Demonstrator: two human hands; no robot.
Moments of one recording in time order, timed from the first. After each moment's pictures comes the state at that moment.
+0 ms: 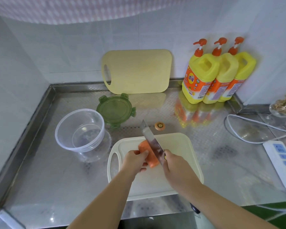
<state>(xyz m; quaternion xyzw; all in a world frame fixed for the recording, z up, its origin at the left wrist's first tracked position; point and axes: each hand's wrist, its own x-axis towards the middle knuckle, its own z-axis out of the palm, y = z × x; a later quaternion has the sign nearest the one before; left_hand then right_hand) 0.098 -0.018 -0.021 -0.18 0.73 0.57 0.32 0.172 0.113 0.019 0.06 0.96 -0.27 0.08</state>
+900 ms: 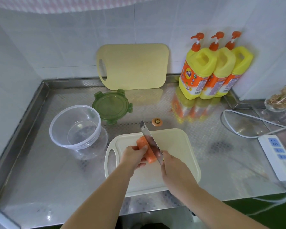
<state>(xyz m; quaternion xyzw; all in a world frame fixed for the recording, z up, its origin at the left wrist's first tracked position) 0.097 -0.015 -0.018 -0.18 0.70 0.61 0.33 0.186 0.102 0.027 0.09 0.96 -0.23 0.12</state>
